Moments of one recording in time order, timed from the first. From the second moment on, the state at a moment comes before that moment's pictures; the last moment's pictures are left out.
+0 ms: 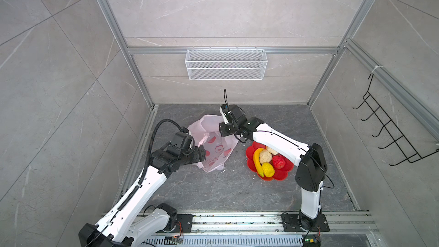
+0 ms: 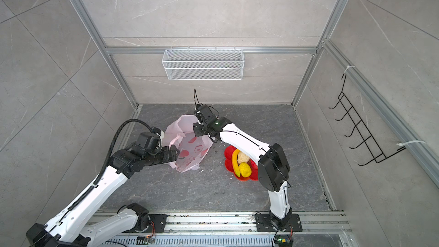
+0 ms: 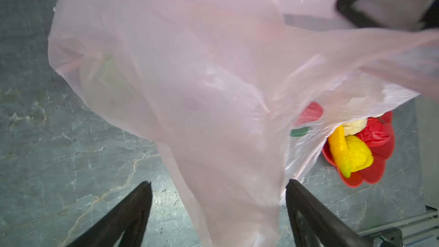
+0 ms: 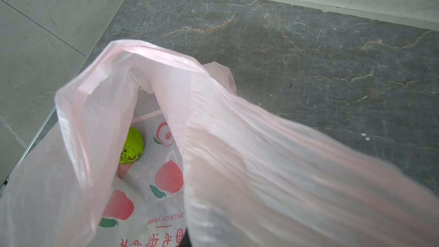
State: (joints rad) left arm -0.49 1.01 0.97 -0.89 -0.02 -0.57; right arm 0.77 1.95 1.78 -0.59 0.07 0.35
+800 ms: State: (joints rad) left arm -0.49 1.05 1.16 -0.73 -0.32 -0.45; right arm 0.77 1.89 1.59 -0.47 0.08 0.45
